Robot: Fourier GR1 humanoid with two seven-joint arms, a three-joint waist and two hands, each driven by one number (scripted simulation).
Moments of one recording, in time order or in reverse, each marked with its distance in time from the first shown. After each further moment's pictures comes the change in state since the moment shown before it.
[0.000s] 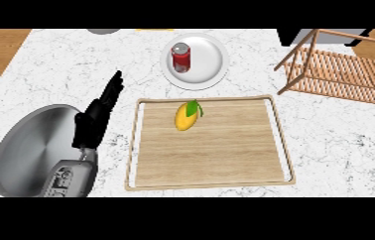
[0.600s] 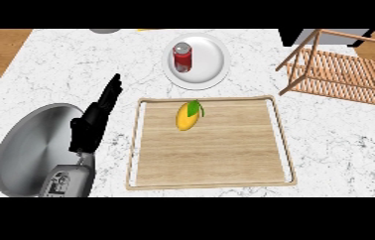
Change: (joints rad) left arm 0.033 0.000 -0.001 -0.034 0.001 -0.018 -0.001; right arm -0.002 -0.050 0.066 0.272 0.143 -0.177 -0.250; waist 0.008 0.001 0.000
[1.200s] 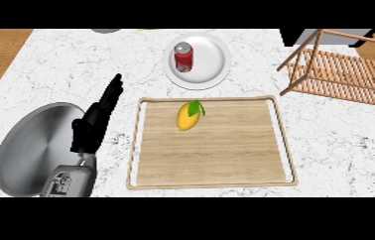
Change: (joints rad) left arm 0.003 -0.010 -0.003 -0.006 -0.008 0.002 -0.001; right arm -0.116 0.081 -0.062 0.338 -0.080 -0.280 -0.271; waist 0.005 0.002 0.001
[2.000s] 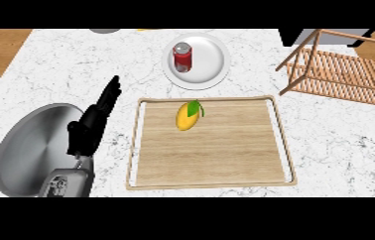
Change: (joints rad) left arm 0.021 0.003 0.008 -0.022 0.004 -0.015 0.006; right arm -0.026 -0.103 -0.043 0.356 -0.004 -0.148 -0.103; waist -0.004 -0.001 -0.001
